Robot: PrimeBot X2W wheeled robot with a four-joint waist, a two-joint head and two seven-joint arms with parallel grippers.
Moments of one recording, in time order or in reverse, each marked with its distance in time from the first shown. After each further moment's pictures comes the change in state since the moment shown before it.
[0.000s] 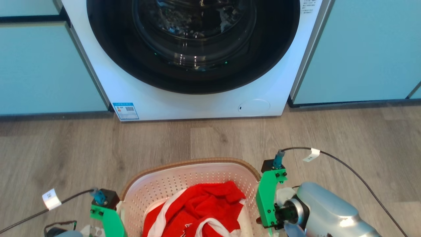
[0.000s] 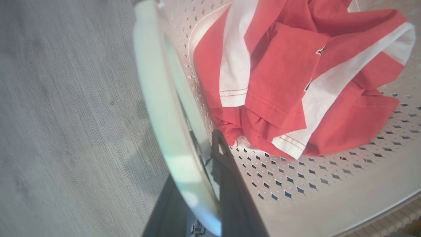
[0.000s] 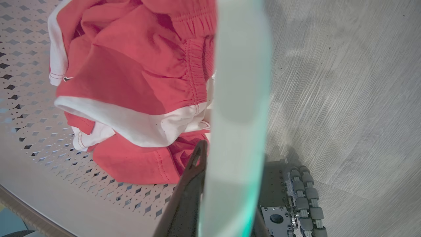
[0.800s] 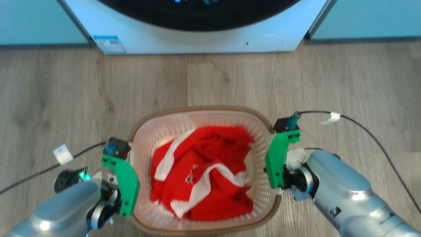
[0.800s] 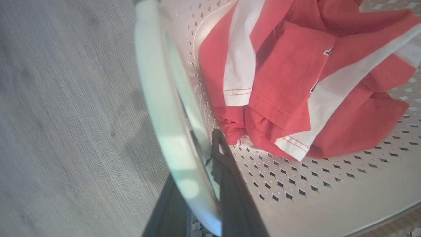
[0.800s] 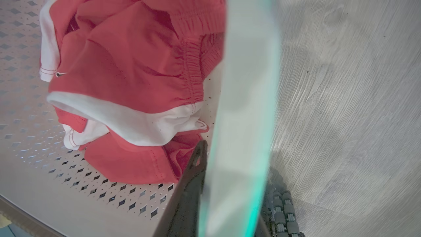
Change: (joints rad) left arm -0.199 -0.142 0.024 0.171 0.113 -0.022 -0.058; right arm -0.095 -0.030 -0.104 -0.040 -0.134 0.000 -0.111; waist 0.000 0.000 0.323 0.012
